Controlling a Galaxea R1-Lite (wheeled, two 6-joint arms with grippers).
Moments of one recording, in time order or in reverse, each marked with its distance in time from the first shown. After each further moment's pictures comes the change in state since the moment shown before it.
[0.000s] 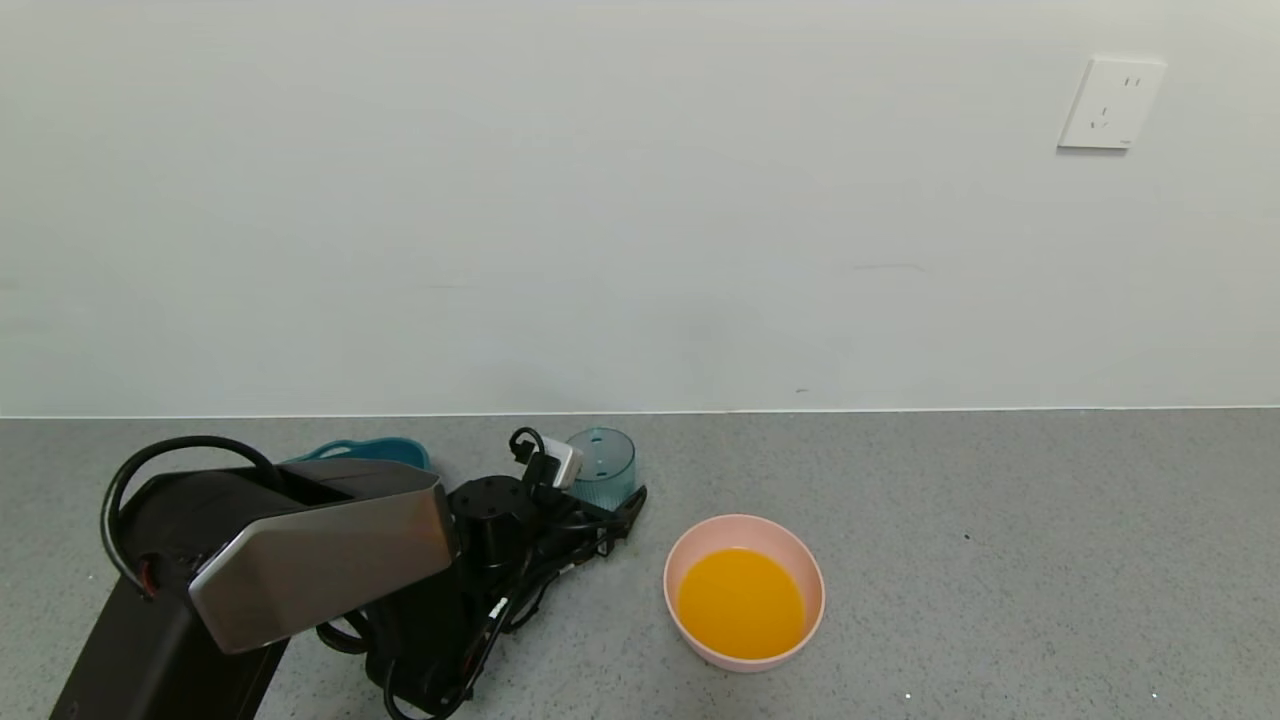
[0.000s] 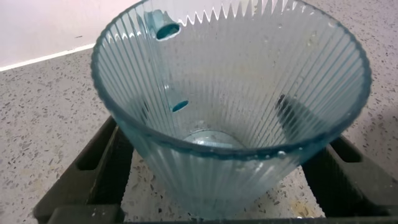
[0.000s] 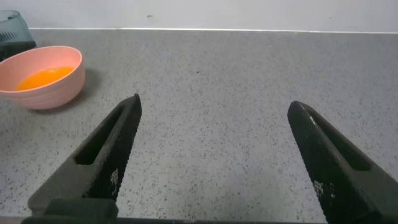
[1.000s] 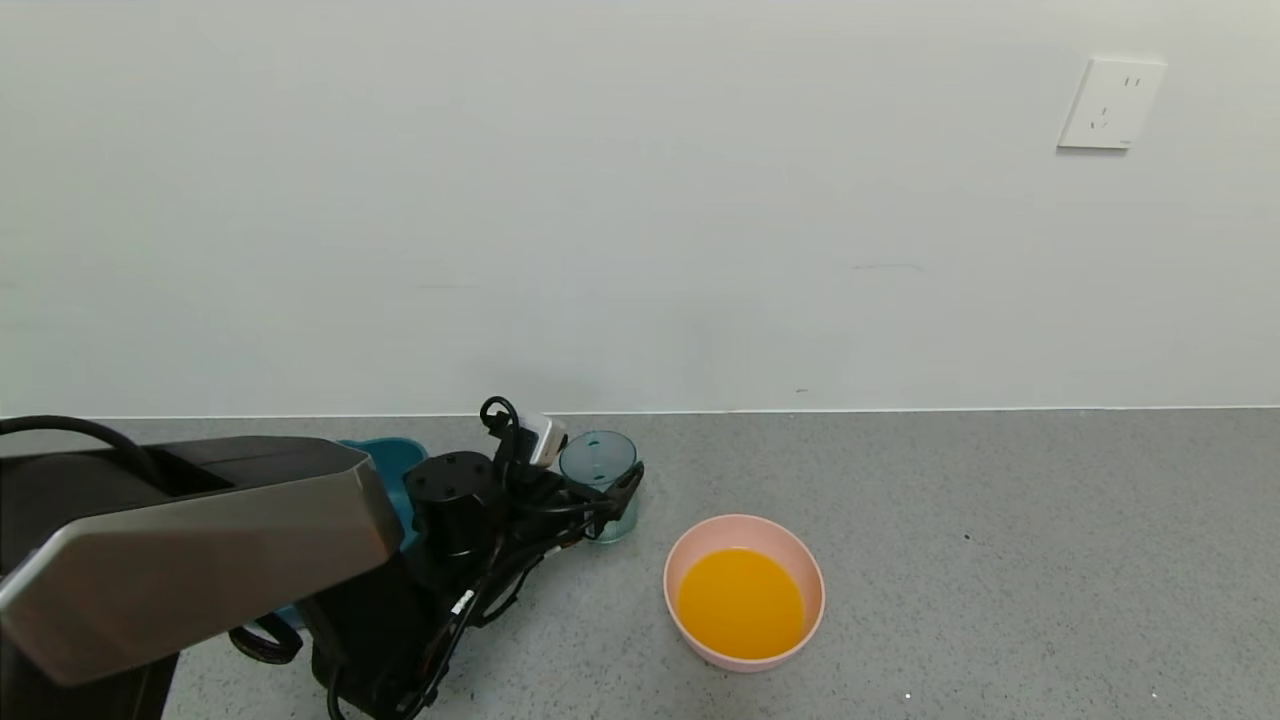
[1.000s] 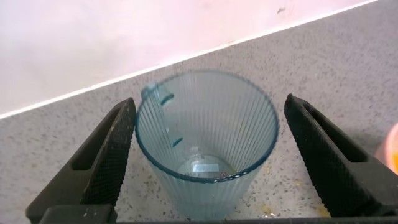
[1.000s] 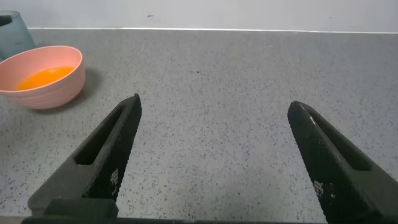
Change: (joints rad) left arm -0.014 -0.184 0.114 0.006 -0.008 0.015; right arm 0.000 0.000 0.000 0.000 0.000 0.000
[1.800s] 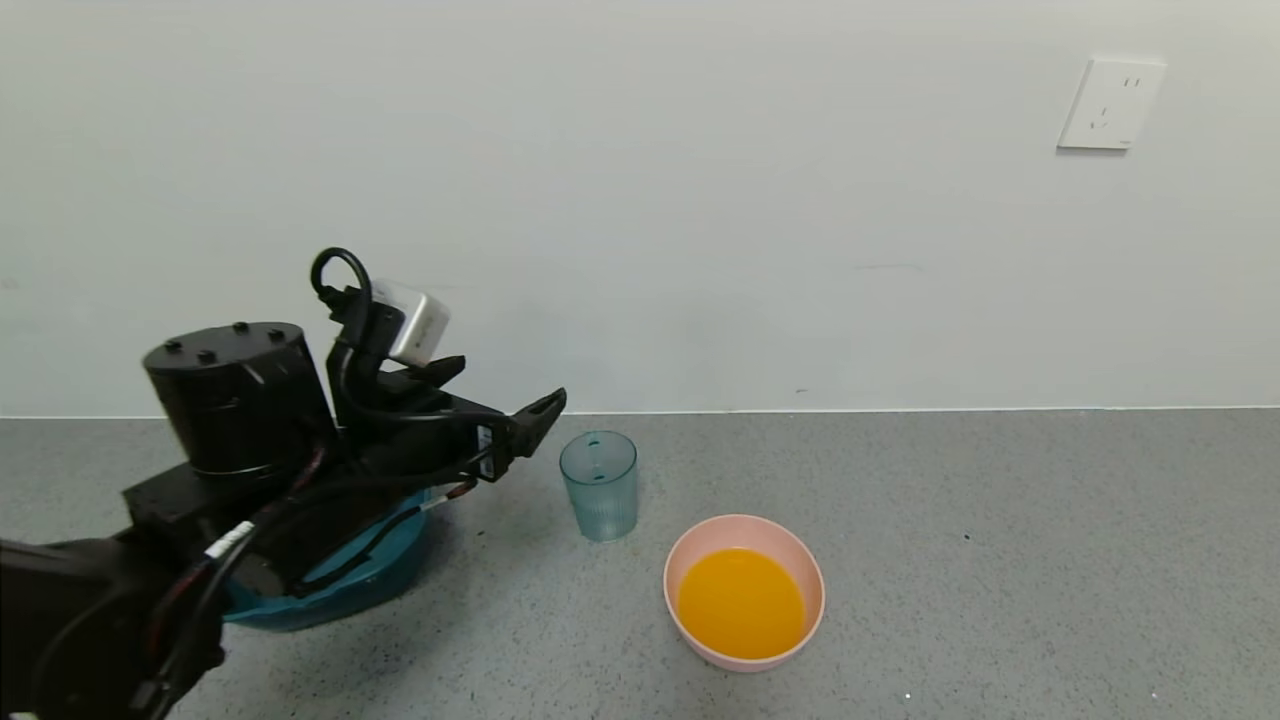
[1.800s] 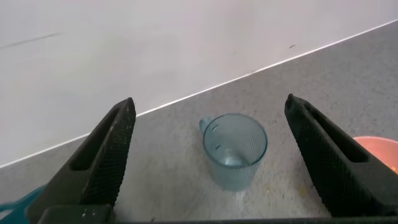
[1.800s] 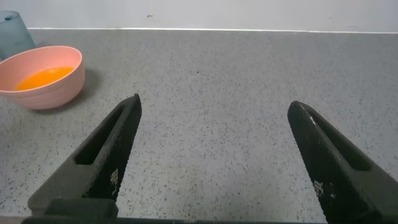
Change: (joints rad) left arm 0.025 -0.611 0.027 0.613 0.104 0.081; right arm 0.000 0.000 0.000 0.000 0.000 0.000
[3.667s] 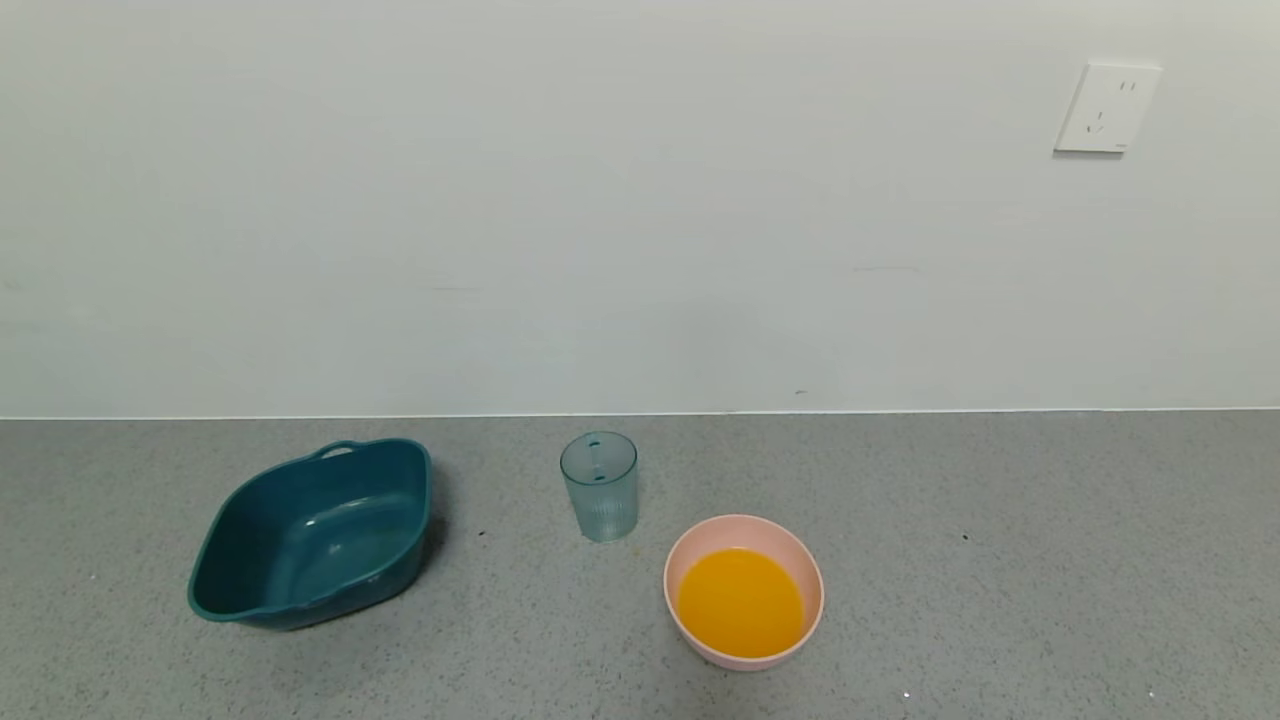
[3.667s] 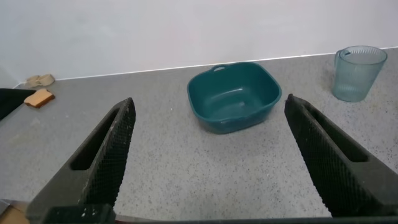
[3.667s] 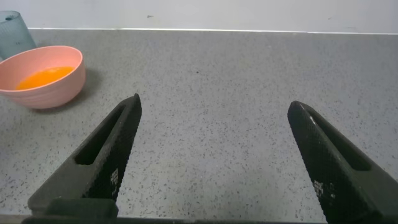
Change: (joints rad) left arm 0.378 -1.504 0.137 1.240 0.203 0.063; right arm 0.000 0.000 0.000 0.001 0.000 -0.003
